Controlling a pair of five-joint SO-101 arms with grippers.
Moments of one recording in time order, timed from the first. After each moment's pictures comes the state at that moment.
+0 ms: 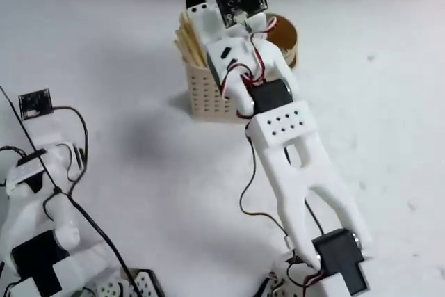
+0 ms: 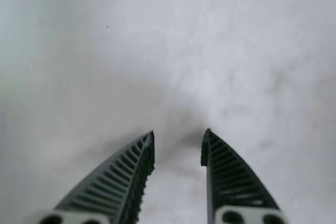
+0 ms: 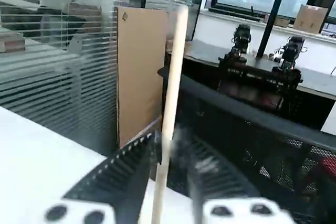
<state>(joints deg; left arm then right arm) -36.7 -11.5 57.0 31.8 -6.9 -25.8 -10.2 7.5 9.0 10.9</state>
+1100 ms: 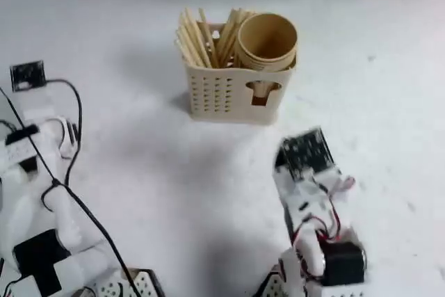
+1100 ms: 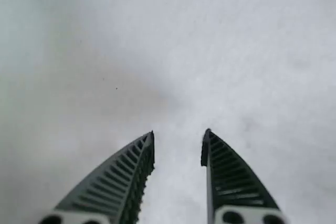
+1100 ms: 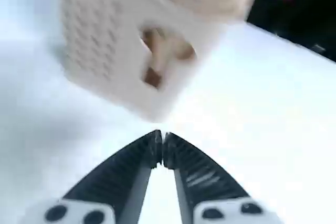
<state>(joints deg) -33.7 -11.4 41.8 42.5 -6.9 -5.9 -99.5 71.1 64.1 22.6</state>
